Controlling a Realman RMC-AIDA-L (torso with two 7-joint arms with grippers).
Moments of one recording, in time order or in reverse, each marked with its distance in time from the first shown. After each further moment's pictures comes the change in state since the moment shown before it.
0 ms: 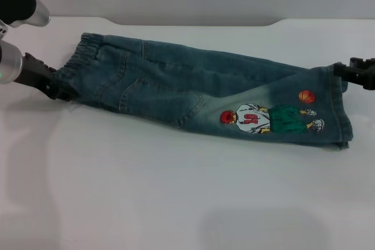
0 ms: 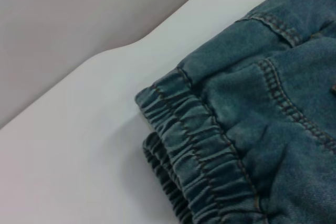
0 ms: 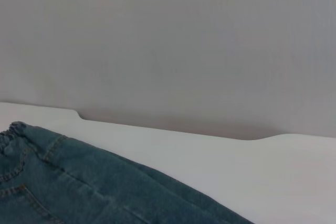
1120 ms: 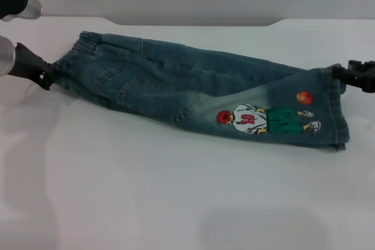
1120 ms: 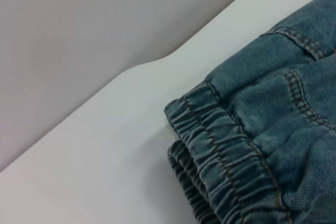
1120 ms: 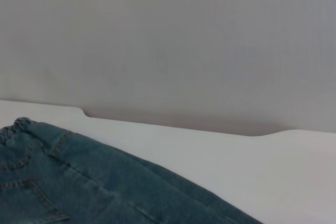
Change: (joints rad) left arm 0.036 -0.014 0.001 0.077 0.002 -0.028 0.000; right arm -0.006 0.002 0.000 0.000 0.004 -0.014 -0.001
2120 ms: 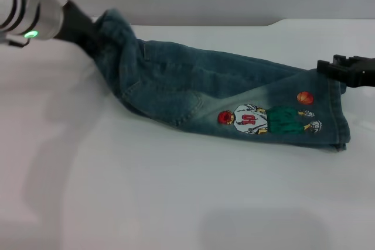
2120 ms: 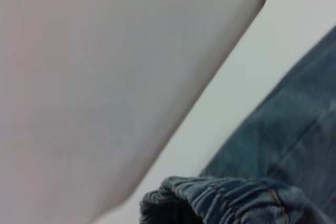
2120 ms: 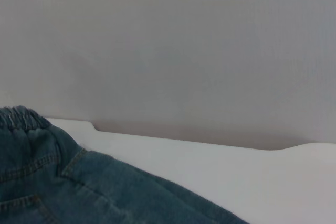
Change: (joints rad) left arm 0.024 -0.030 0.283 0.330 -0.067 0.098 -0.108; right arm 0.046 0.000 0.000 0.121 0.069 0.061 -0.081
